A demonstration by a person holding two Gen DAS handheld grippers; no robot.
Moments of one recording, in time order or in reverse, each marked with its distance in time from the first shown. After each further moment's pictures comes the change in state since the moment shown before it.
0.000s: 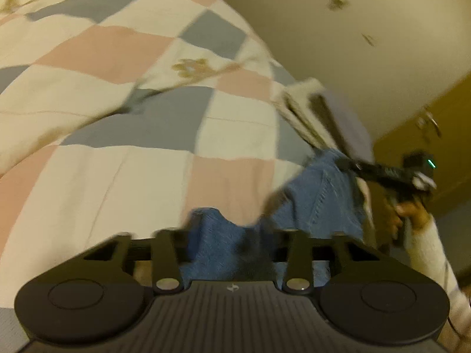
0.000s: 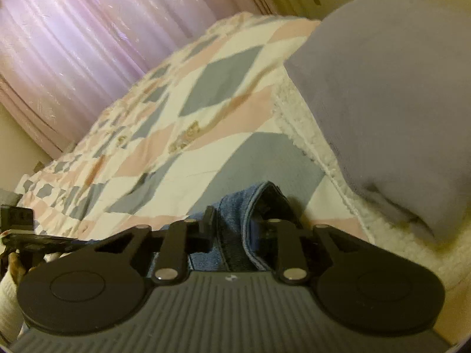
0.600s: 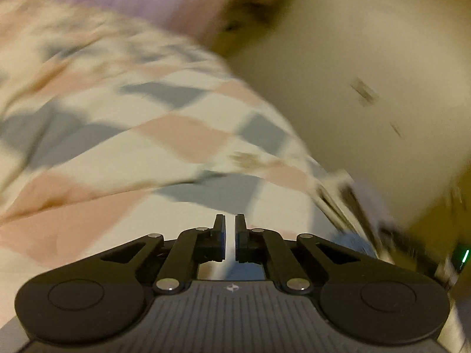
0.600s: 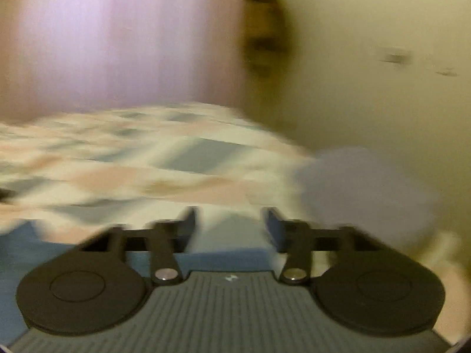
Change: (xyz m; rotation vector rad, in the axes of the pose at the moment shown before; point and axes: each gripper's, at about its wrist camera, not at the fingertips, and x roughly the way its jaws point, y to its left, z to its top) left arm -0.064 -0.022 -0.053 0.064 -0.371 0.127; right arm -0.017 0.126 -0.067 -0.475 -0.312 -0.259
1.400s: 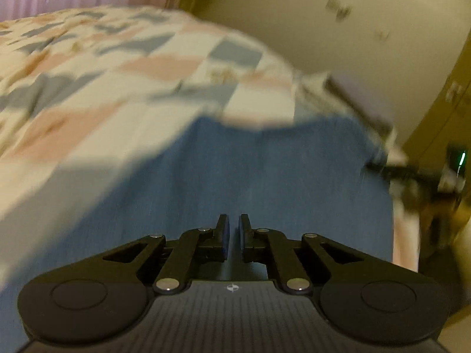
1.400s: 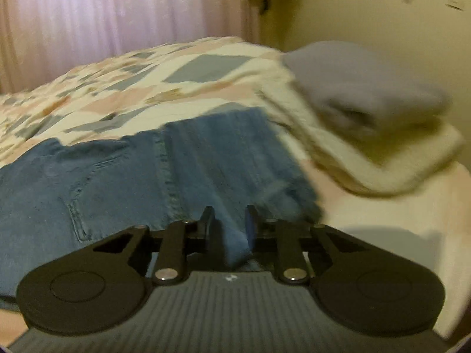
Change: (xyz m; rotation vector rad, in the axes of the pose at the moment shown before) left arm -0.053 -0.029 -0.108 0.136 0.199 0.128; right arm -0.047 -0.056 -0.078 0.128 0.209 -0.077
